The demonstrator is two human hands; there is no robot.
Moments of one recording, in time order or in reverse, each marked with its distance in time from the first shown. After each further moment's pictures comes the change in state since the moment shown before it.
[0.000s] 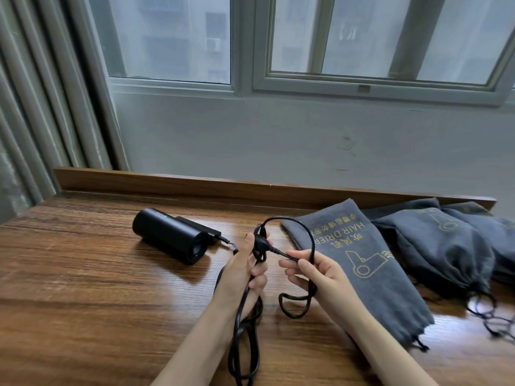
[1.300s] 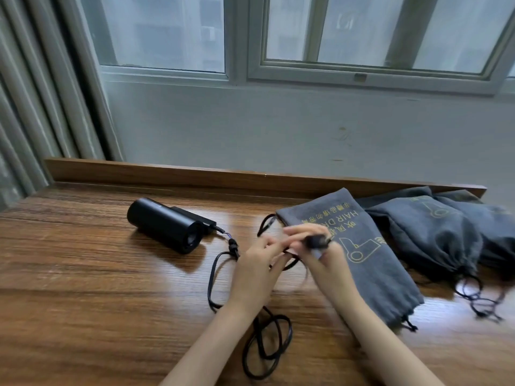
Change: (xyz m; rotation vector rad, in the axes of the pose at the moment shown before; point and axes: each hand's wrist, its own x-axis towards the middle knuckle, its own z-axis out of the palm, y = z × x) left_hand -0.006 -0.025 0.008 1.497 0.001 0.735; right_hand -0.004 -0.021 0.006 -0.655 0.142 -0.535
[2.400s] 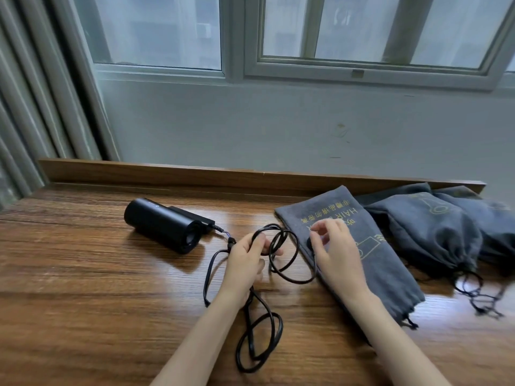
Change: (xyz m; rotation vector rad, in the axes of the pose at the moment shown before) left_hand 0.010 -0.005 -0.008 -0.884 -0.034 -0.707; right_hand 0.004 0.011 -0.013 -0.507 0.059 0.207
